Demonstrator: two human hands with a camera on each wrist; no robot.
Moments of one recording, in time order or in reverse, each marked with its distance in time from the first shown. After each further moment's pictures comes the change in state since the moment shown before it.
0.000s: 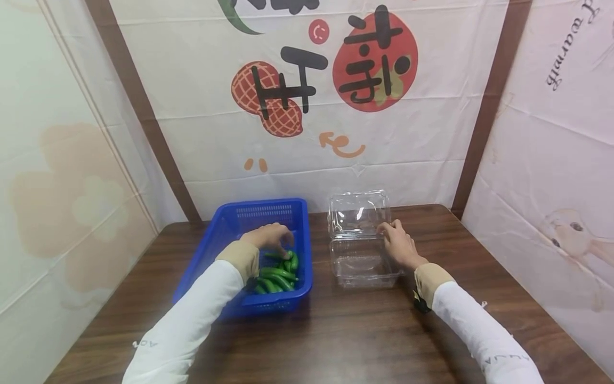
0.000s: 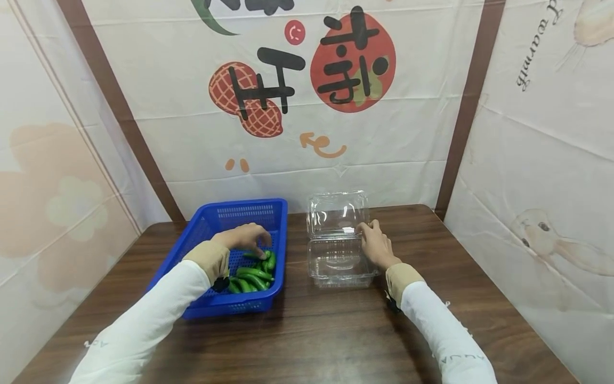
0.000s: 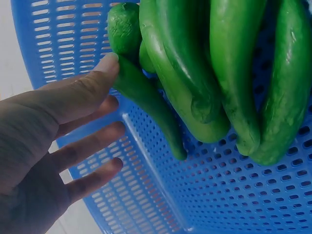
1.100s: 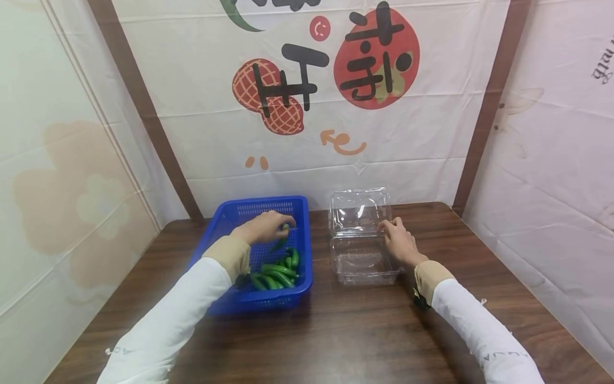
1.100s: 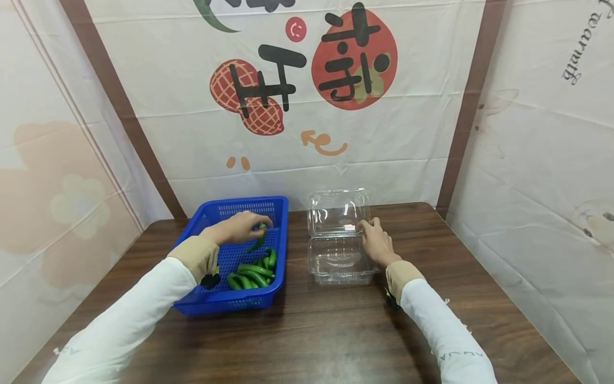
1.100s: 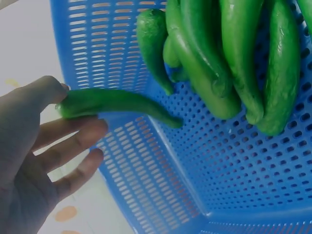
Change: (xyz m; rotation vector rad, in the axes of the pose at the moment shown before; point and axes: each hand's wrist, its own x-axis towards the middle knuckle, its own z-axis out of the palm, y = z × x) left_hand -0.024 0.005 -0.022 0.081 0.223 0.205; right_hand -0.004 -0.010 -0.003 -0.014 -0.009 0.018
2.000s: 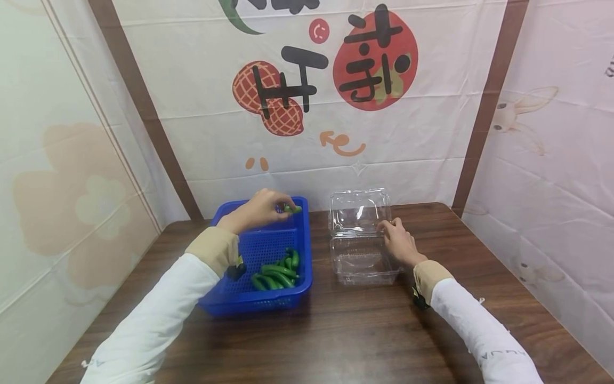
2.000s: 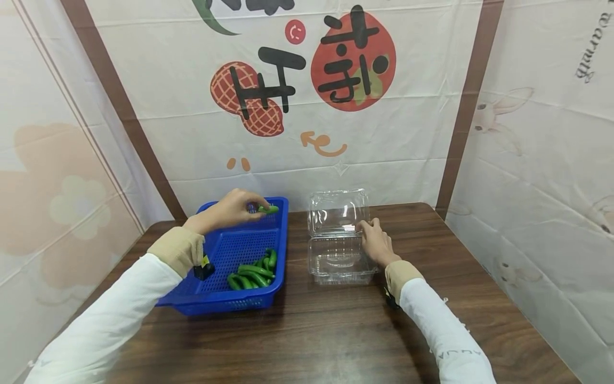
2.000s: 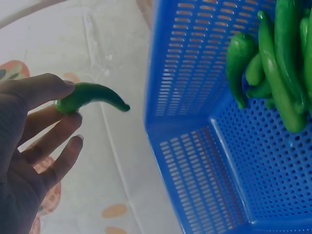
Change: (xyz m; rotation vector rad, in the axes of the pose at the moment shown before) left_hand -0.002 0.015 -0.050 -0.111 0.275 0.133; right_hand -0.001 0.000 -0.003 0.006 -0.017 0.001
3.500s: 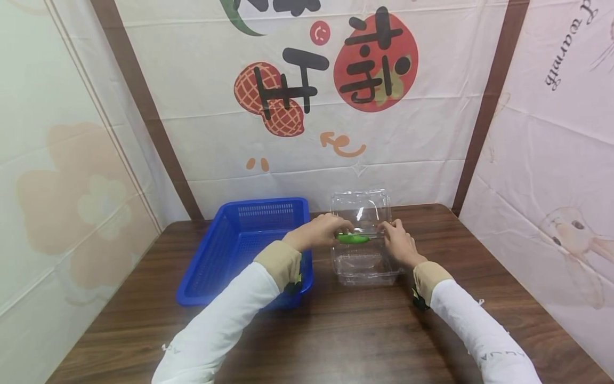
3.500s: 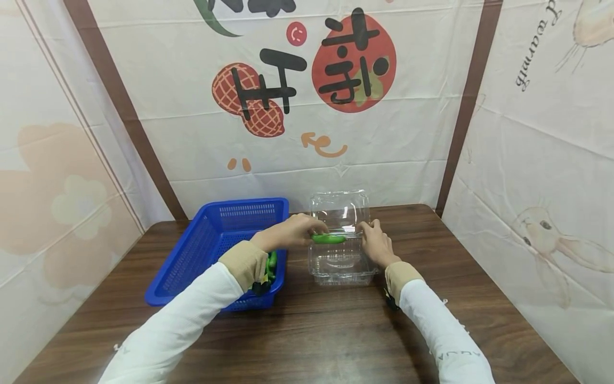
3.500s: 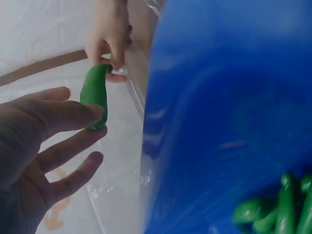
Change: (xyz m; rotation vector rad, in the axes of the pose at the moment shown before) left_hand 0.058 0.073 0.087 0.021 -0.205 0.145; right_hand -0.002 0.000 -0.001 -0.006 -0.006 0.014
